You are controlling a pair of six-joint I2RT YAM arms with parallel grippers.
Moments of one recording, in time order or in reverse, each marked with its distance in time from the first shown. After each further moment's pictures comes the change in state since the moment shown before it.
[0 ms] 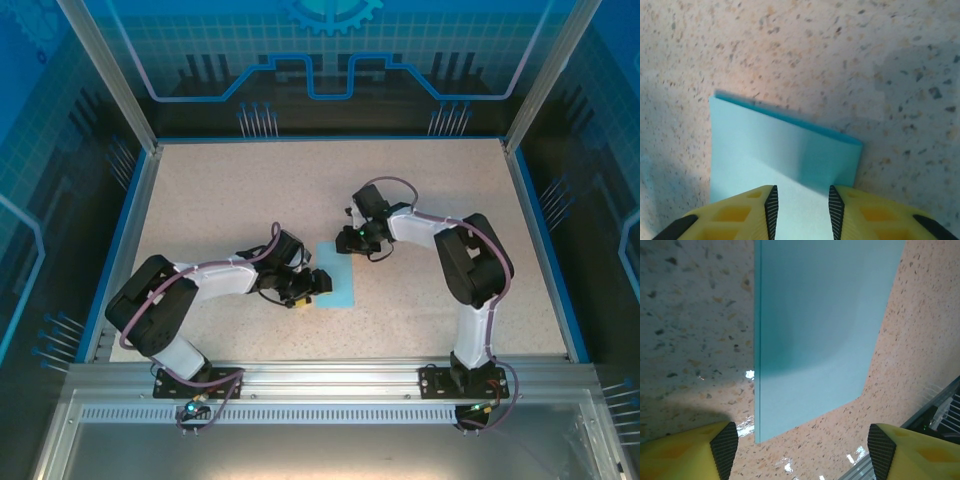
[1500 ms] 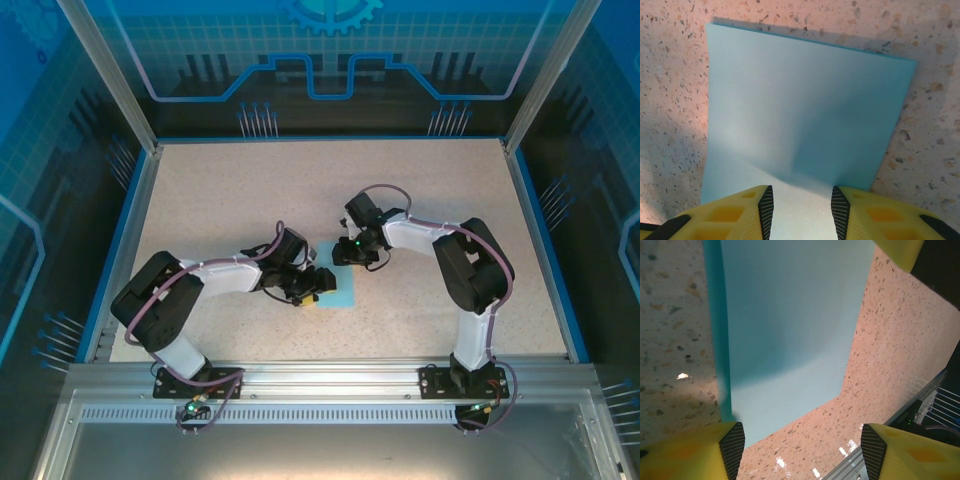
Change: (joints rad) left arm -0.013 0.041 0.026 0.045 0.051 -0.027; right arm 0.048 -0.017 -0.037 -0.054 0.007 0.026
